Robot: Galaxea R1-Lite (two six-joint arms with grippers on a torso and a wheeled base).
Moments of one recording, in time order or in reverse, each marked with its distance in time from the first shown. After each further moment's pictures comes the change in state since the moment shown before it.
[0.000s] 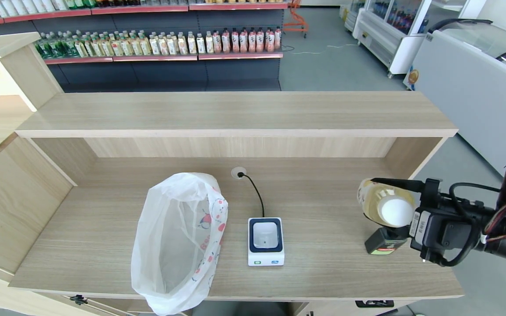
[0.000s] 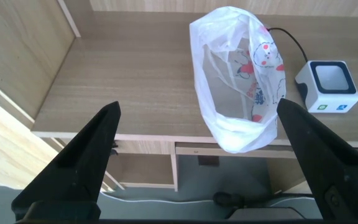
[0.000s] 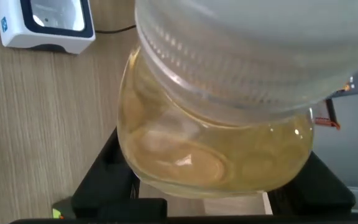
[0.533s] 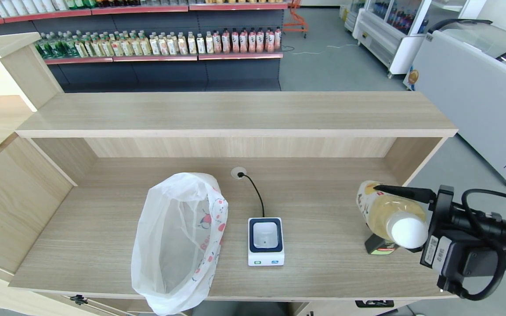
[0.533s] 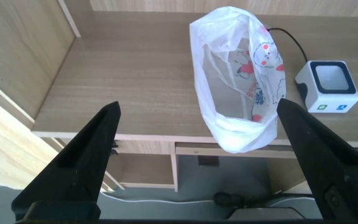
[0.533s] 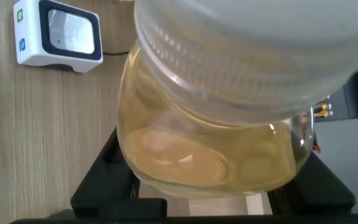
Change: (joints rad) left arm 0.000 0.000 0.000 0.000 0.000 0.000; right arm 0.062 -0.089 0.078 -0.027 0.000 -0.047
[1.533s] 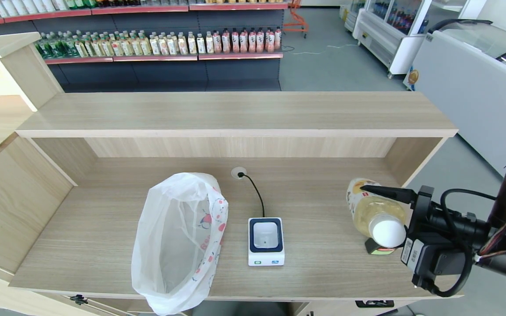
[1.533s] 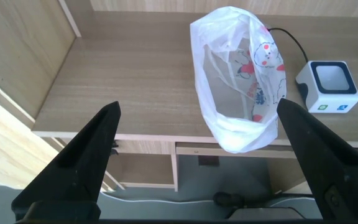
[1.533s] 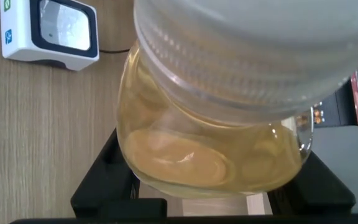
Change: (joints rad) left arm 0.000 0.000 0.000 0.000 0.000 0.000; right arm 0.022 0.132 0.017 -0.175 -0.010 -0.046
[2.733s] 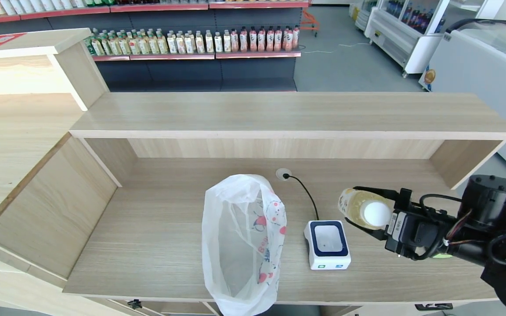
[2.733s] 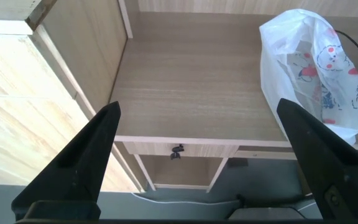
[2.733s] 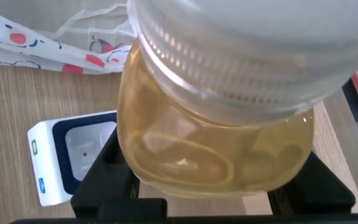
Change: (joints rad) left arm 0.000 0.000 0.000 0.000 0.000 0.000; right arm -0.092 0.246 -0.032 -0.198 0.114 0.262
